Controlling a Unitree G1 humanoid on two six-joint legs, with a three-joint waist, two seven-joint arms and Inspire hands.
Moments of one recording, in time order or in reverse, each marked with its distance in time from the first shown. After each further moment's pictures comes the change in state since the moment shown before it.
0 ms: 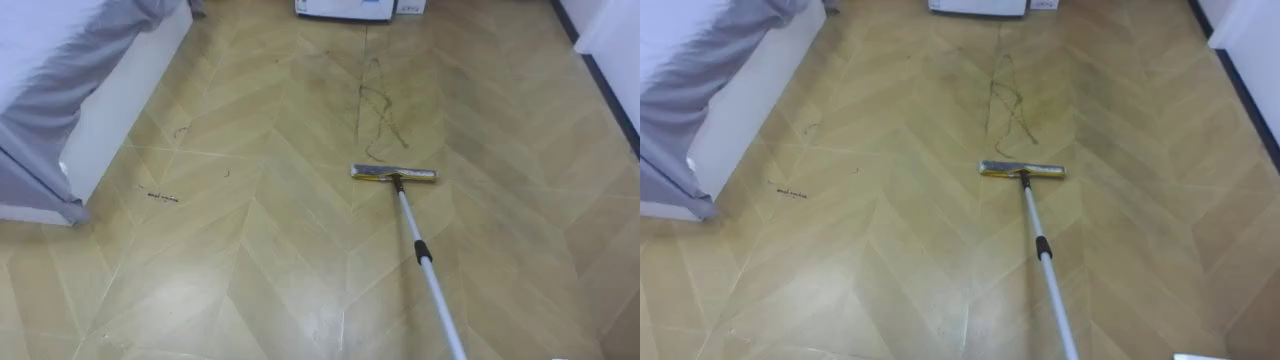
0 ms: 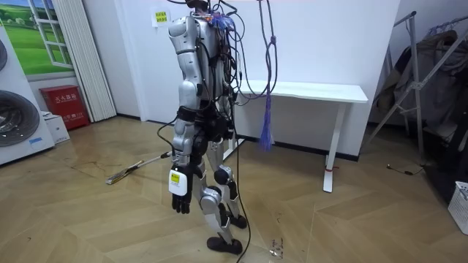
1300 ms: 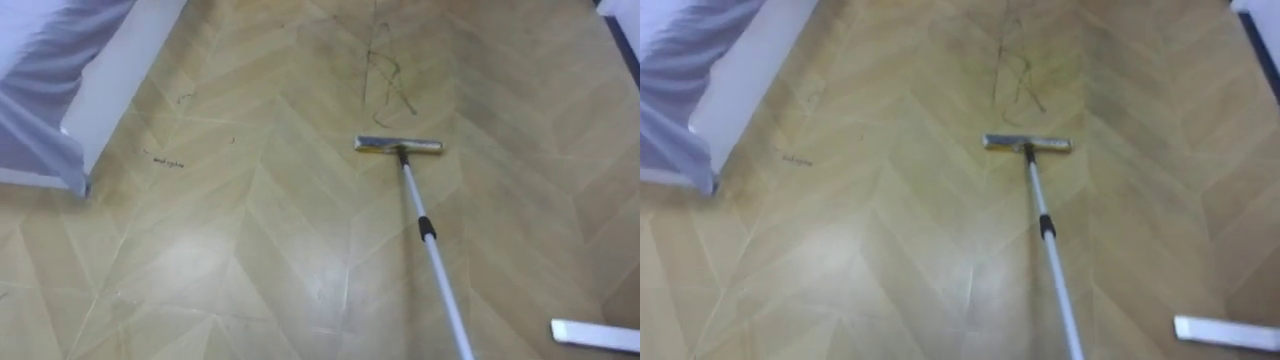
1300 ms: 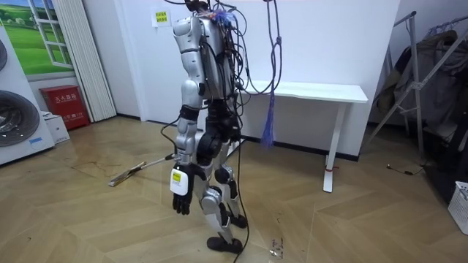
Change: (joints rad) left arm -0.175 0.005 -0.042 0.043 -0.006 -0.020 0.049; right arm -0.059 0.002 0.050 -0.007 0.109 0.008 -0.073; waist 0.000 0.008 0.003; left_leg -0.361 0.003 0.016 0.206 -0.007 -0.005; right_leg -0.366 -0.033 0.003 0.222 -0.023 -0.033
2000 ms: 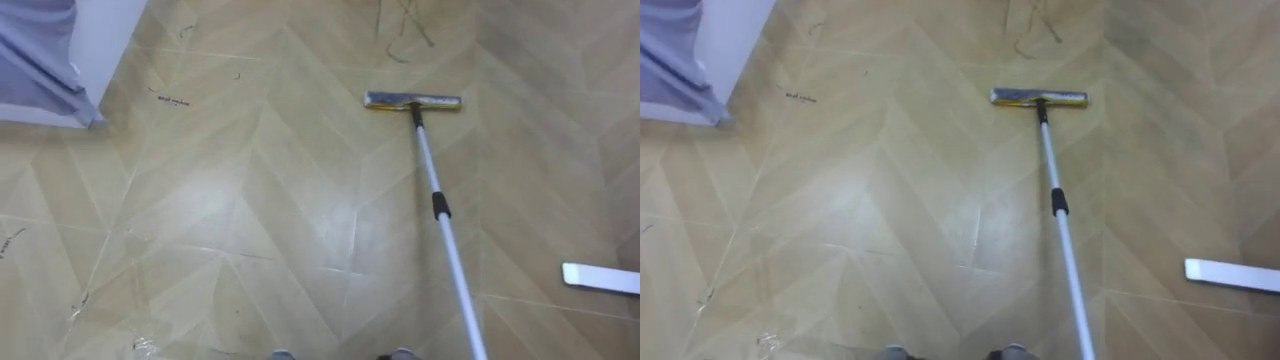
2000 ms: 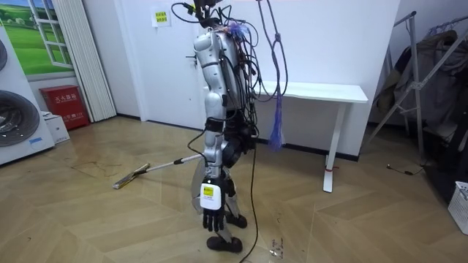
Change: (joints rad) left arm 0.002 0.012 -0.084 0.025 -0.184 0.022 0.096; right arm -0.080 -0.026 0.066 0.107 0.138 -0.005 -0.025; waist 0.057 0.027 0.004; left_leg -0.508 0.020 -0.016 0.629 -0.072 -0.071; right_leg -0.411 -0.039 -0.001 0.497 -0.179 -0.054
